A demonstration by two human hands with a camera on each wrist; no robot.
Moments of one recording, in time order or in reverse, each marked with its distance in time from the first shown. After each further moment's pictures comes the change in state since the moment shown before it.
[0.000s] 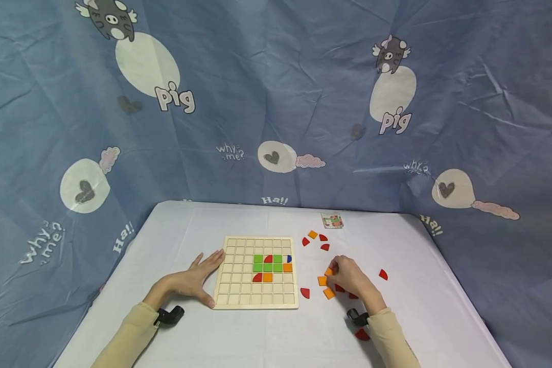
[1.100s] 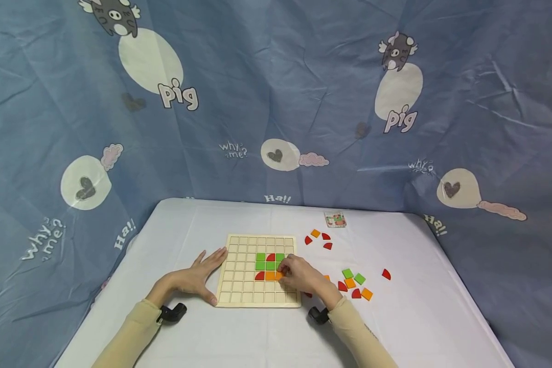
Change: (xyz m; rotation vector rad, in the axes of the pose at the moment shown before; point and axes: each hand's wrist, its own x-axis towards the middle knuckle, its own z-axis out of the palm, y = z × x) left_hand 0.001 -0.001 0.000 -0.006 -0.016 -0.020; right_hand 0.022 -0.102 0.056 -0.014 -0.146 -0.453
